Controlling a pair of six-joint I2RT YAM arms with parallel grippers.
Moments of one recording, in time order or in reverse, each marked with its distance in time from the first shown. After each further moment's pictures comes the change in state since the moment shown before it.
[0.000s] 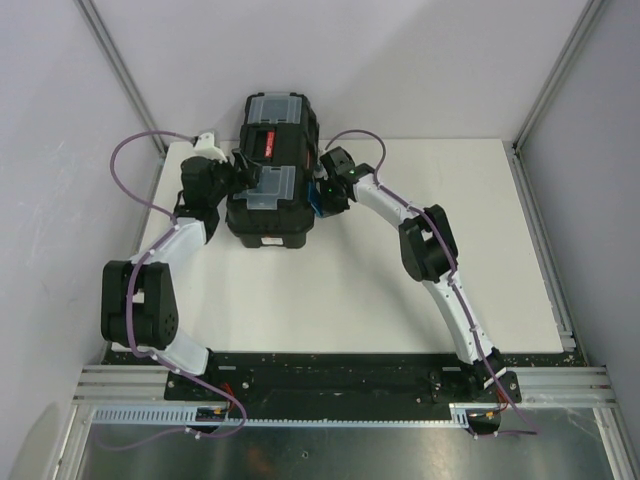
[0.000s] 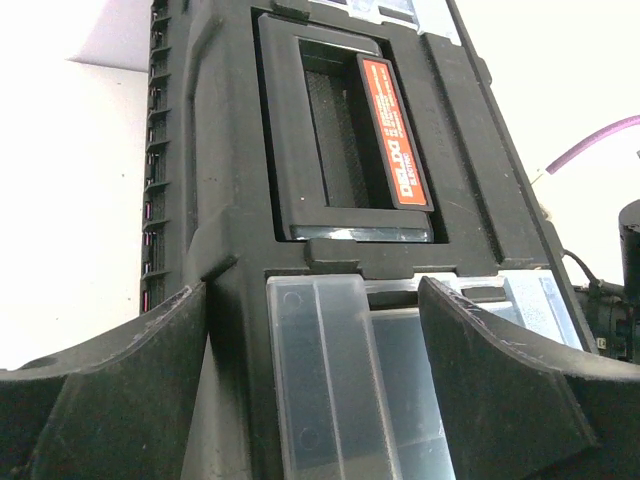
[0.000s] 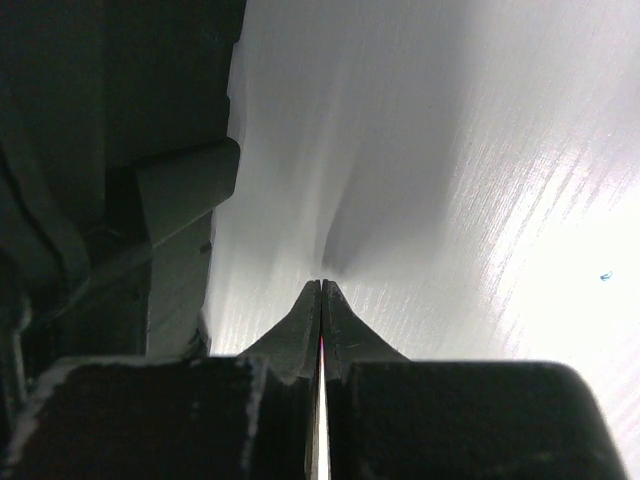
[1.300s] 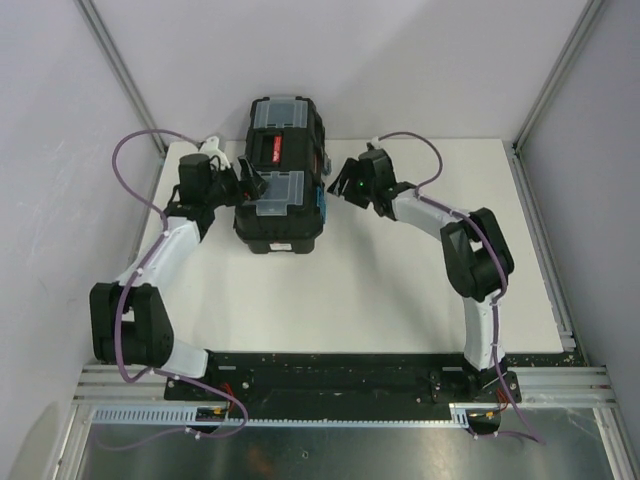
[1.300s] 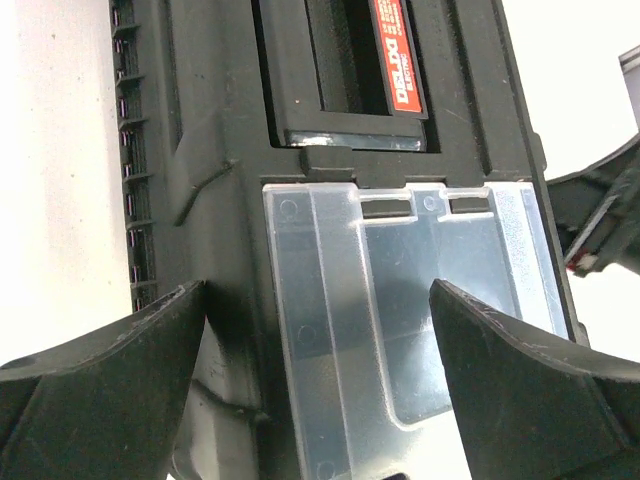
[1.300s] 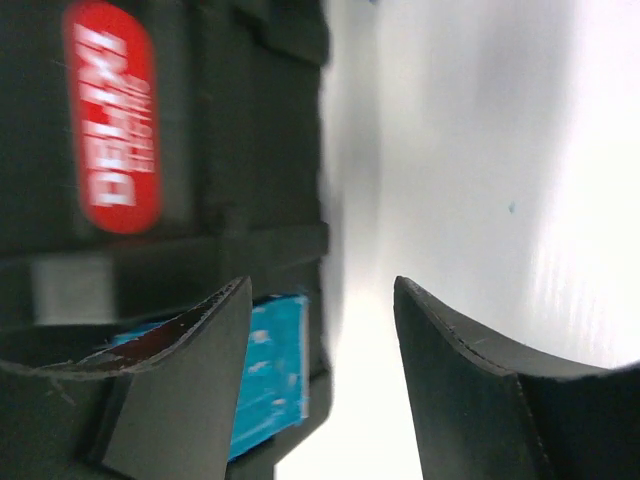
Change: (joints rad) left arm -0.003 -0.150 0.061 -0.358 0.076 -0.014; right arm -0.081 -0.448 -0.719 0.621 0.057 0.379
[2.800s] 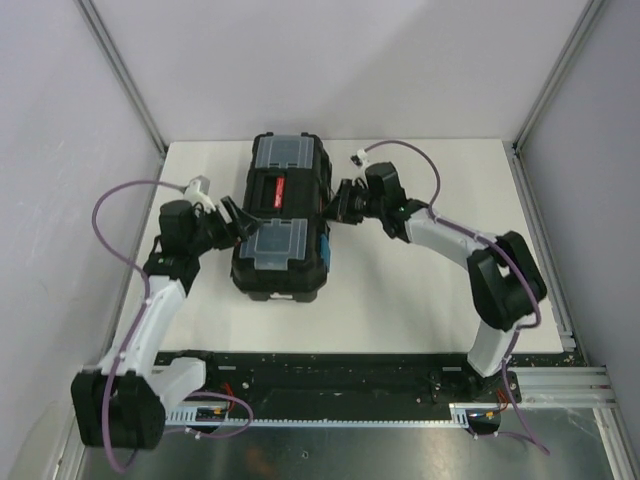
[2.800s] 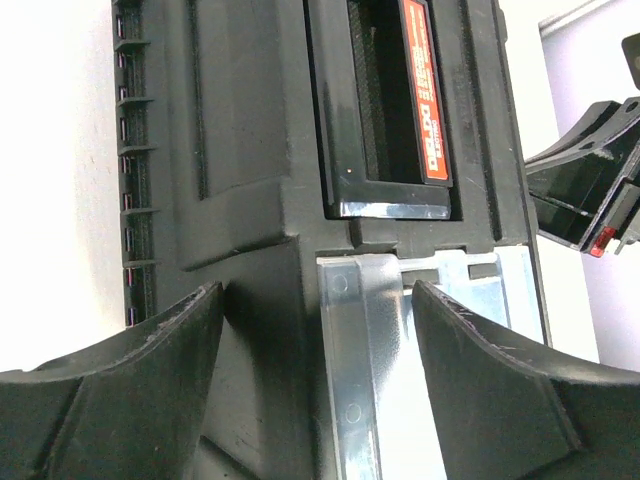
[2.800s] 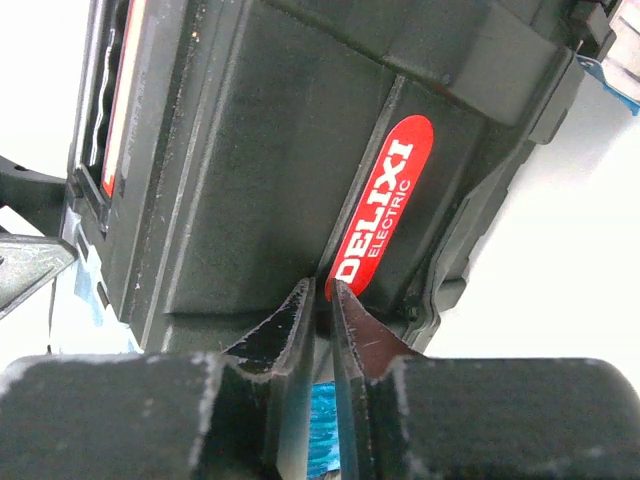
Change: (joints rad) left arm 0.045 -0.373 -0.273 -0.130 0.118 -0.130; right arm 0.043 -0.244 -0.207 0.119 -0.387 -0.098
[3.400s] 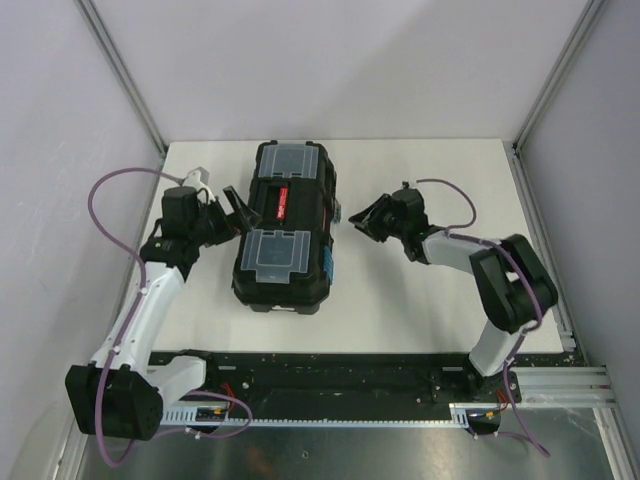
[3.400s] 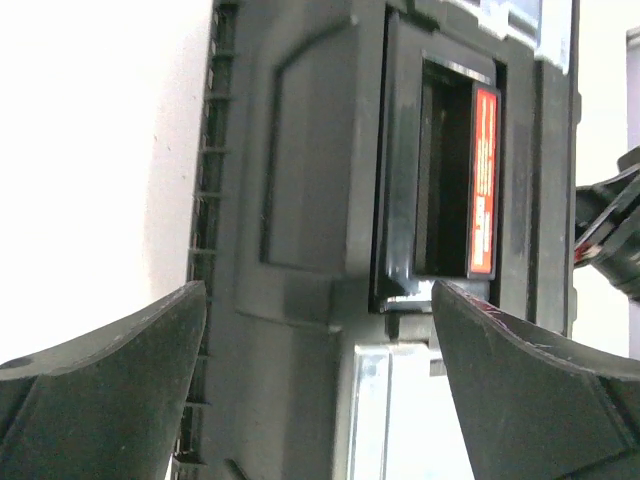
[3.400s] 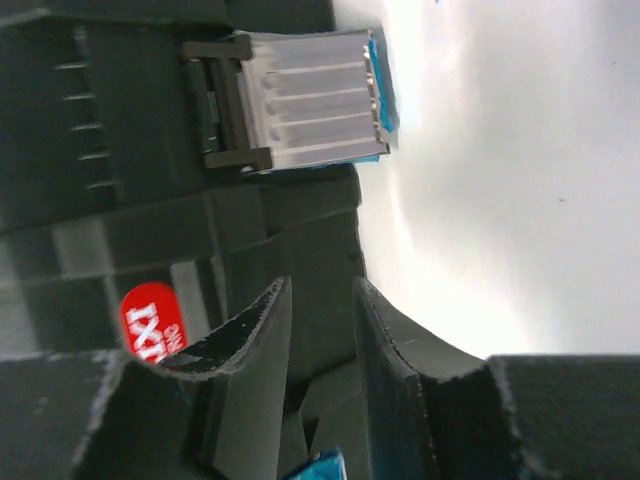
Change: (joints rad) left arm -0.049 -0.014 0.123 -0.255 -0.158 -0.004; right arm -0.104 -0.134 -0.388 0.212 0.274 0.402
